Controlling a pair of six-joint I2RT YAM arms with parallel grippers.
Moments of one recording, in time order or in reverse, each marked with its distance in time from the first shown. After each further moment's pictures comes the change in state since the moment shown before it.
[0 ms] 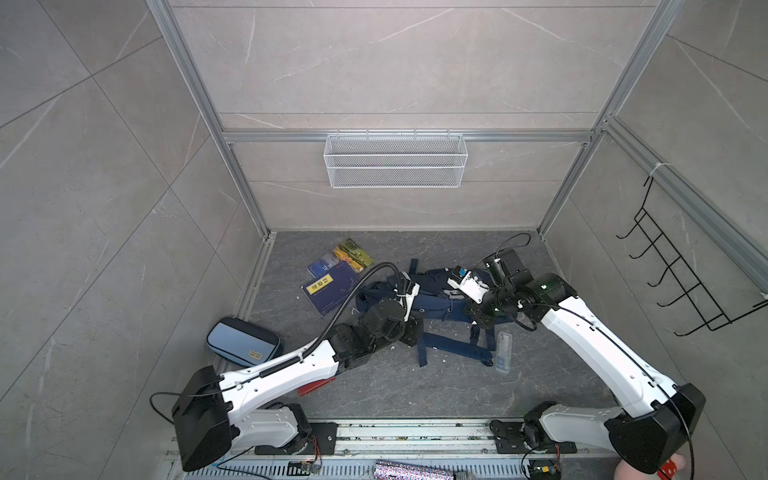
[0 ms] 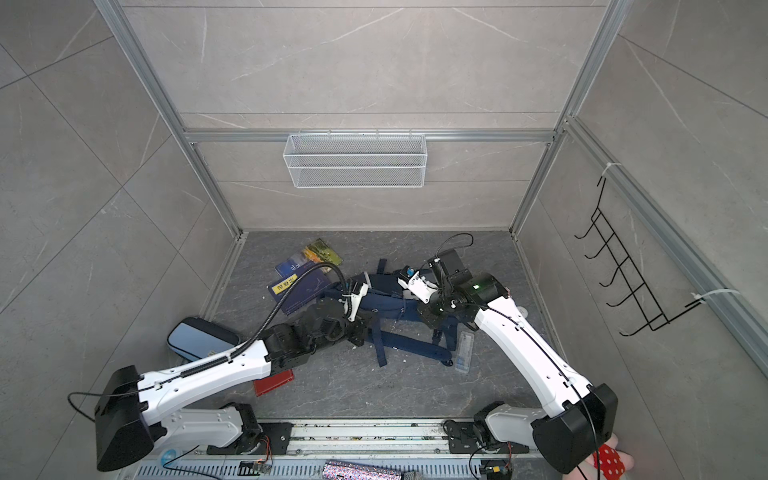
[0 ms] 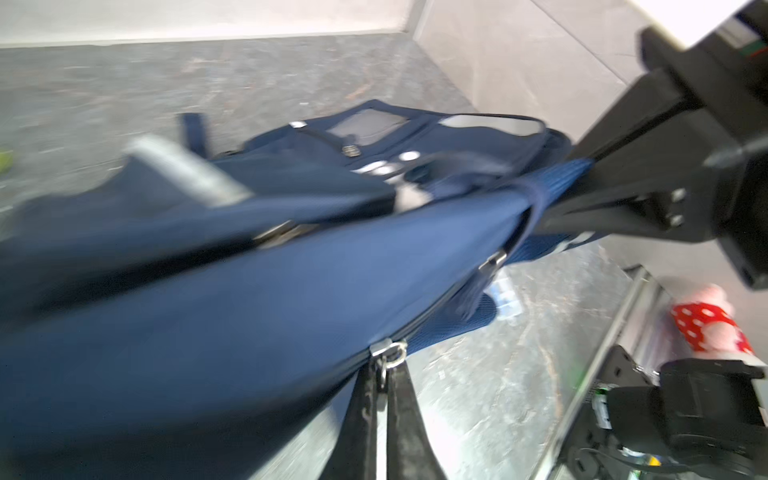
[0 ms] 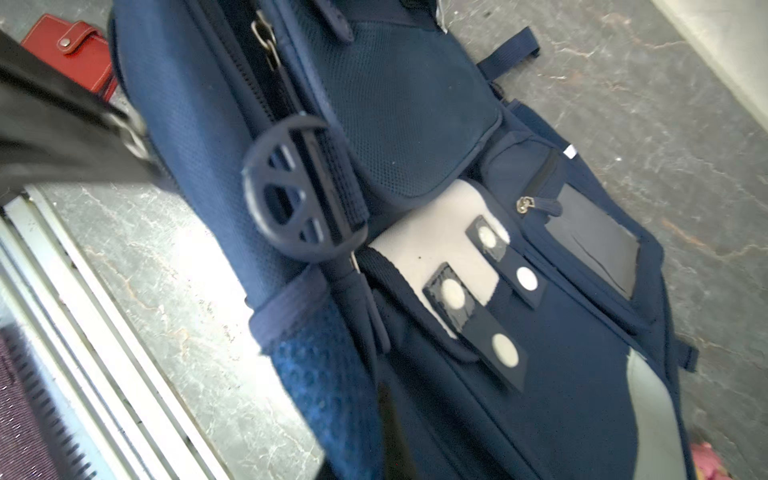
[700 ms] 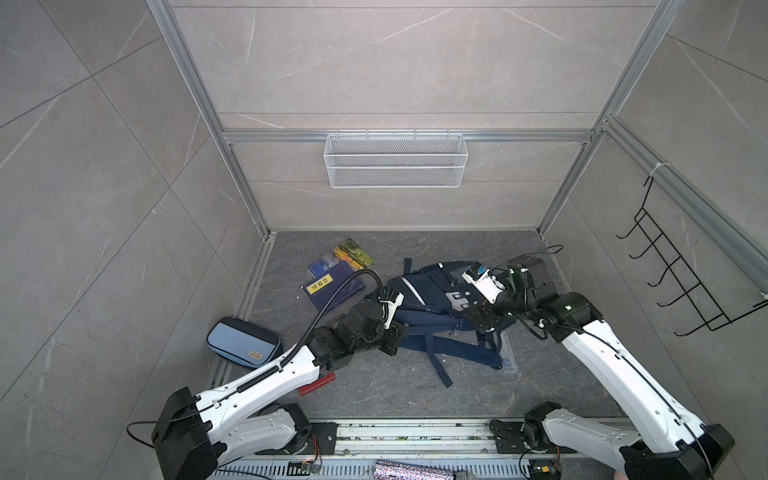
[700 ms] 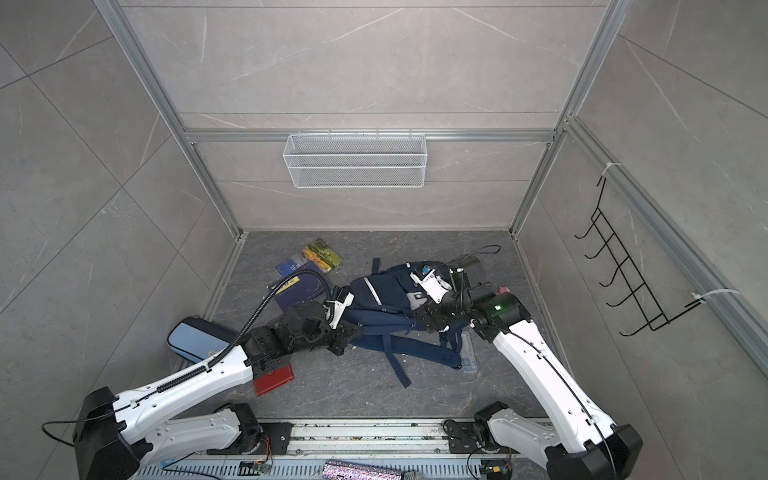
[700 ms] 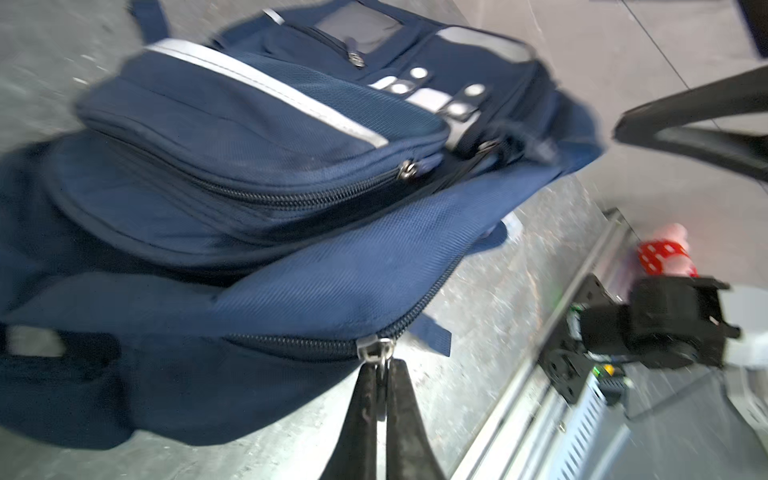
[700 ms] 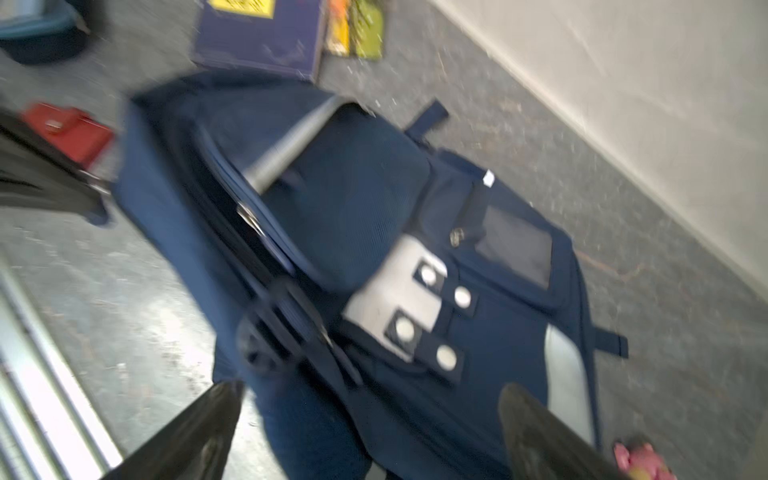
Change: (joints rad) left arm 0.084 -0.084 -0.051 -0.149 0.281 0.025; right arm -0.043 -0.190 -0.101 0.160 -0.052 0.004
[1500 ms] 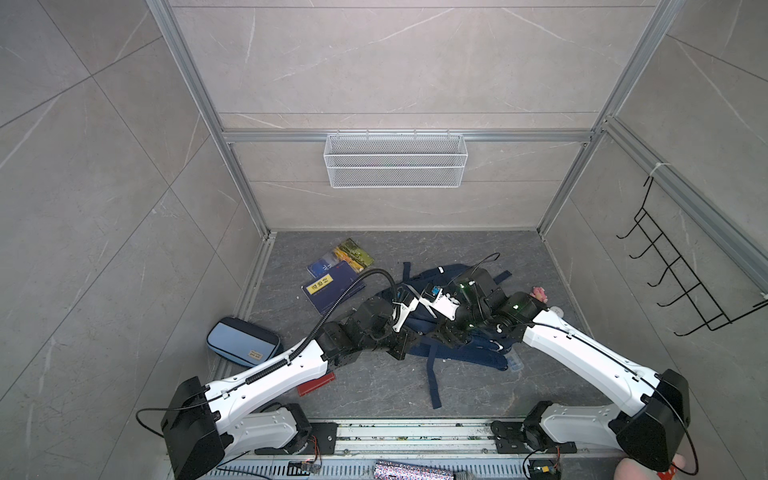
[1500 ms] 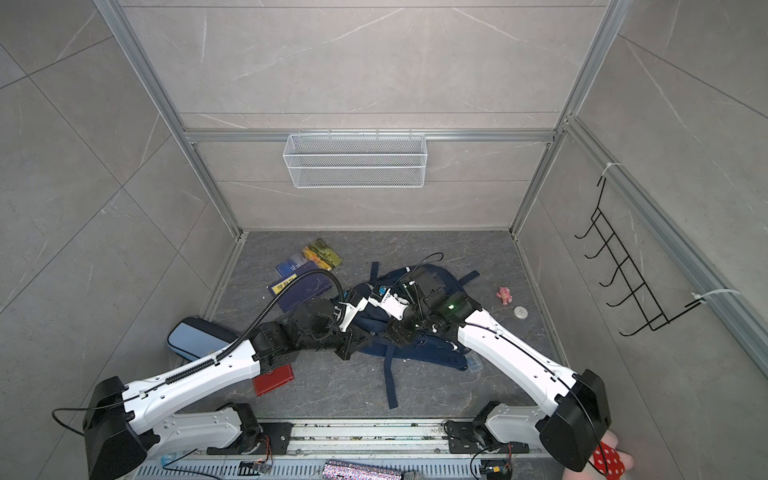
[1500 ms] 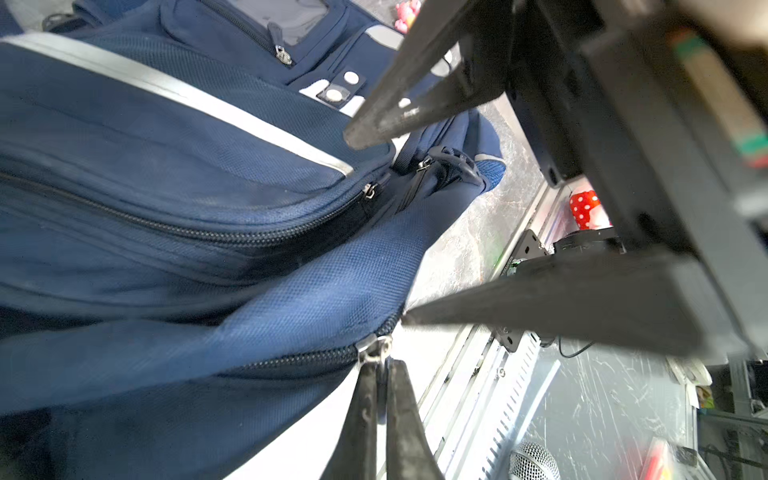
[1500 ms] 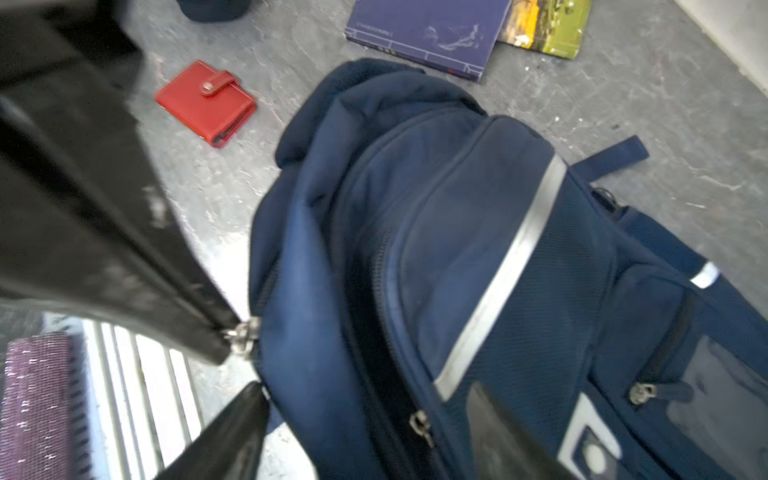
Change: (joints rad) left arm -0.034 0.059 0.063 -0.027 0.117 0.004; right arm 0.260 0.209 -0.066 0.147 -0.056 0.046
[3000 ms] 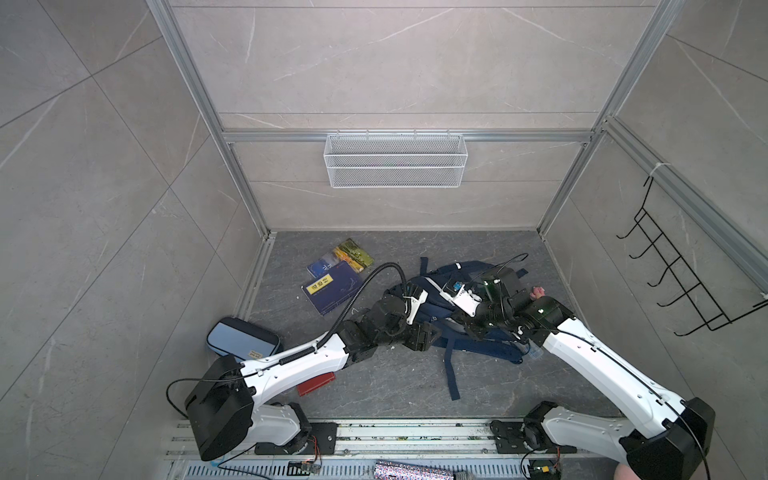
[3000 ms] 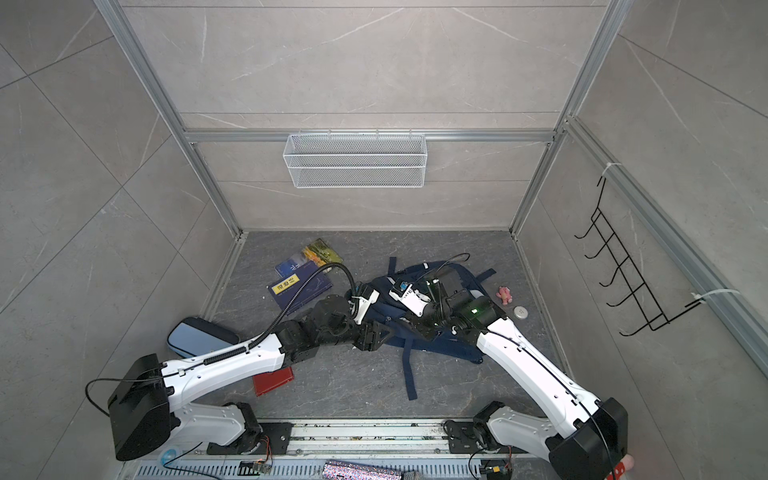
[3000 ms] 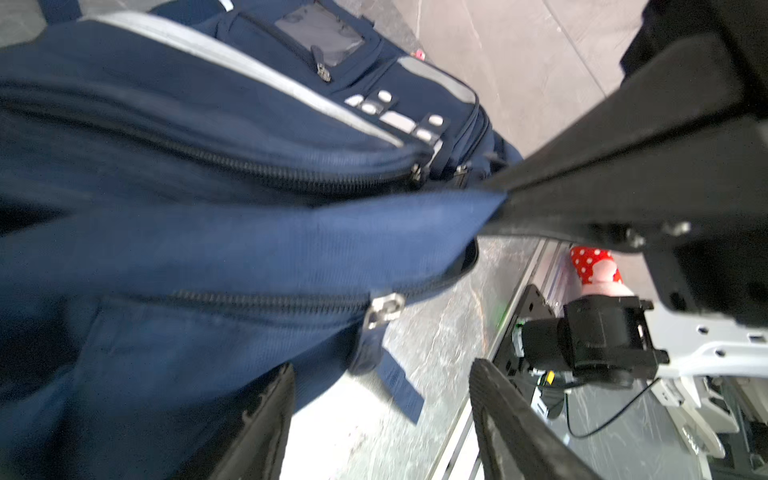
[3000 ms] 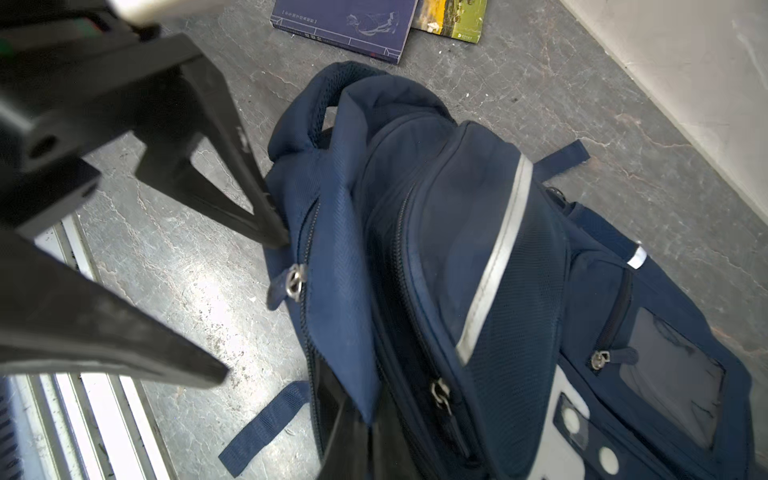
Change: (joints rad) left arm -0.006 0.181 -0.016 0.312 -0.045 -0.096; right arm -0.127 -0.133 -0.043 -0.051 0.049 -0.058
